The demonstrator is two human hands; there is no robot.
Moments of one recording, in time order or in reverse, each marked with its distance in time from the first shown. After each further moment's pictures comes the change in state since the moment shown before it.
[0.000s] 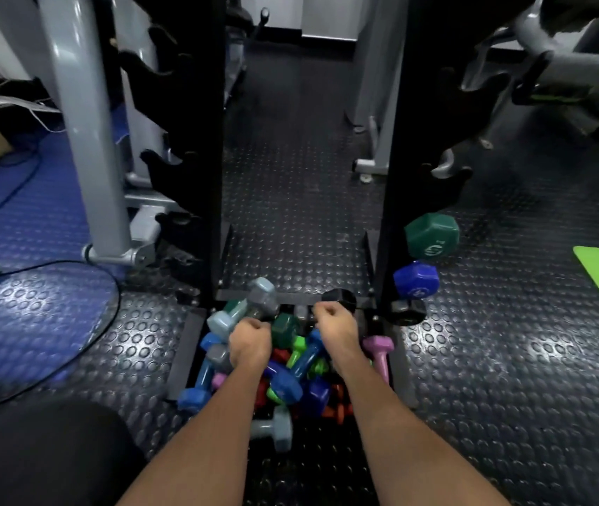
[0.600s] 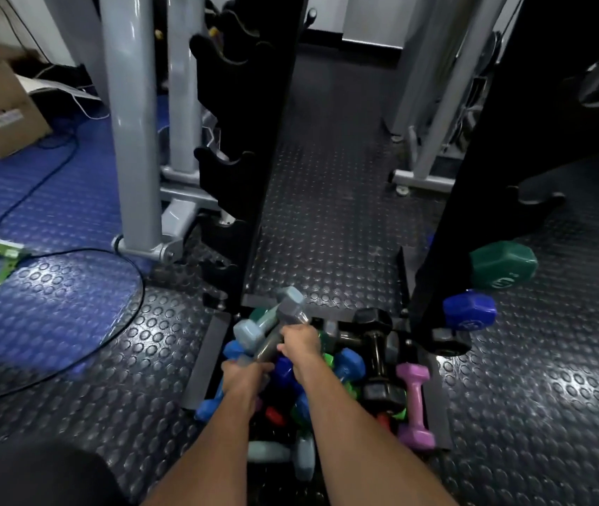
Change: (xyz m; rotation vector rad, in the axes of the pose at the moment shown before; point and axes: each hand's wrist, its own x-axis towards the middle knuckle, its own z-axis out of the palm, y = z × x) left_hand 0.070 -0.091 0.000 -0.532 -0.058 -0.409; right_hand 0.028 0.007 0.145 0.076 -0.145 0.208
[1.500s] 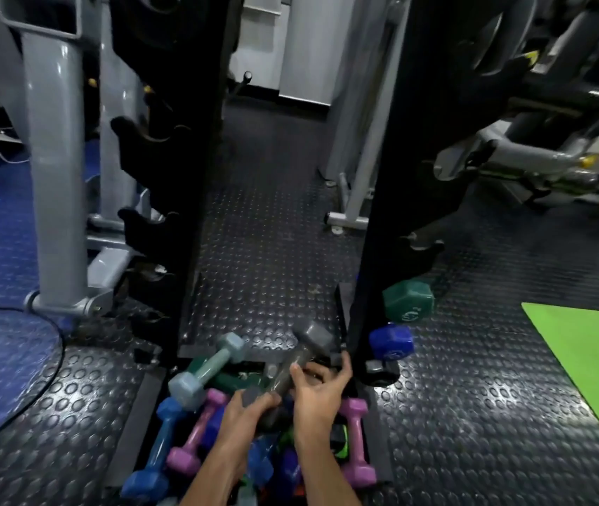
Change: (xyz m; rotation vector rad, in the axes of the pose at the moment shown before) left_hand -0.123 0.028 0.046 -0.164 -0.535 0.200; right_hand -0.052 0.001 -0.119 0.485 0.422 -0.435
